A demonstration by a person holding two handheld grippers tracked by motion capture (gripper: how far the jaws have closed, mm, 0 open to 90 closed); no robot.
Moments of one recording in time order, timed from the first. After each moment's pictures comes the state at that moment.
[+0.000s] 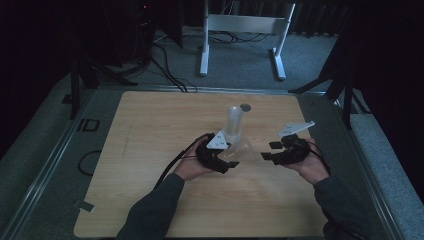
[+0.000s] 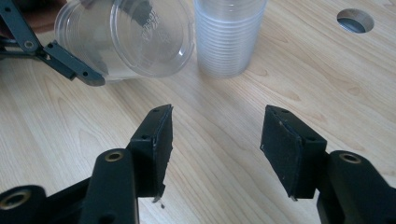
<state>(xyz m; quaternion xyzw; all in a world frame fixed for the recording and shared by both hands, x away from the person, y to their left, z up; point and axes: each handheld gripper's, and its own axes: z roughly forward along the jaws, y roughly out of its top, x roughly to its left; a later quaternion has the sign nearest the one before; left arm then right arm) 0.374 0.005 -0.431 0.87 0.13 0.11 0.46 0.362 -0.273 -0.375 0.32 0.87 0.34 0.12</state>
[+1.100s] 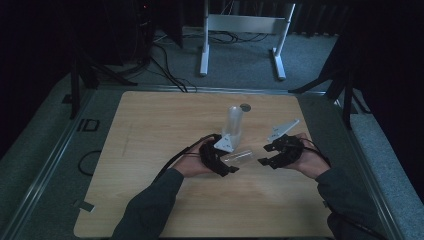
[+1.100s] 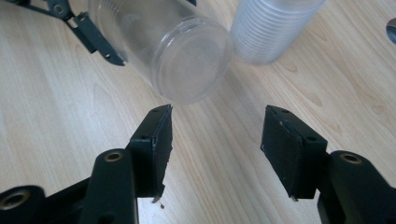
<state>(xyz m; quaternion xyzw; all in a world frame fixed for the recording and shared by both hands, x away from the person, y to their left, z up) 0.377 -0.005 -0.424 0.91 0.08 0.08 0.39 0.363 -0.252 -0.364 0.22 0.93 0.26 0.10</state>
